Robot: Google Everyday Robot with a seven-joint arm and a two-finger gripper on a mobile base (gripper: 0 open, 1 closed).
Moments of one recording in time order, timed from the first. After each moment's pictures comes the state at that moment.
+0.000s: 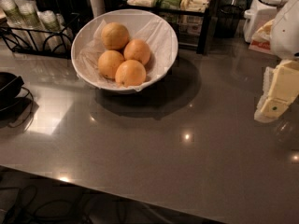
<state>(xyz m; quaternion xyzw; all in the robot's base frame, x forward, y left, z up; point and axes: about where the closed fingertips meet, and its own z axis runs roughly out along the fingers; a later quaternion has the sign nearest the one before) 0.438 -0.217 0.977 -0.60 0.78 -0.03 0.16</state>
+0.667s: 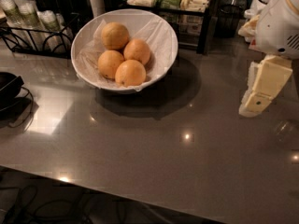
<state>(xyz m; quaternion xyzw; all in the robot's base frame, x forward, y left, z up) 0.449 -0.193 0.980 -0.61 0.77 -0.03 0.18</state>
